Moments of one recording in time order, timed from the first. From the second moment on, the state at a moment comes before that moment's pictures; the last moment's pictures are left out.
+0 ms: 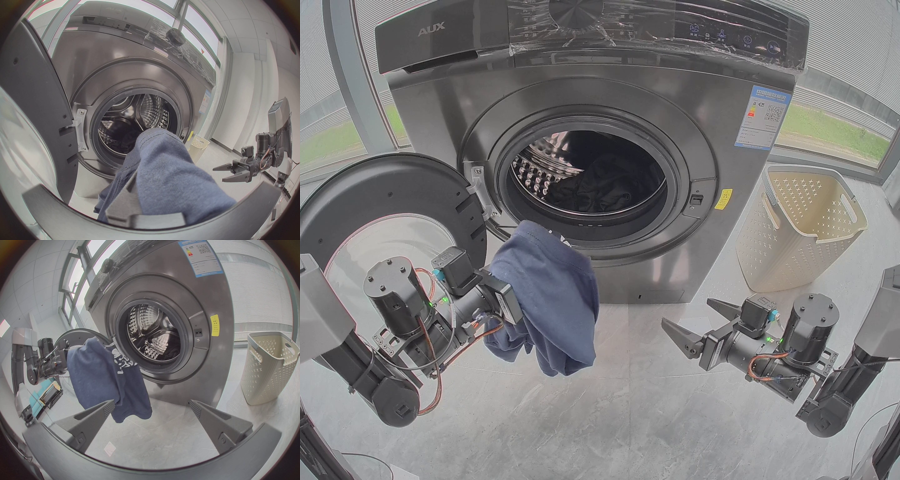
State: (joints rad) left arm -0.44 1.86 -0.45 -1.54 -0.11 -0.08; right arm 0.61 1.96 -0.34 -1.54 -0.03 0.15
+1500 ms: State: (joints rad) left arm -0.45 1.91 -0.42 -1.54 -0.11 -0.03; right arm 0.61 1.98 -0.37 -1.54 -0.04 0.16
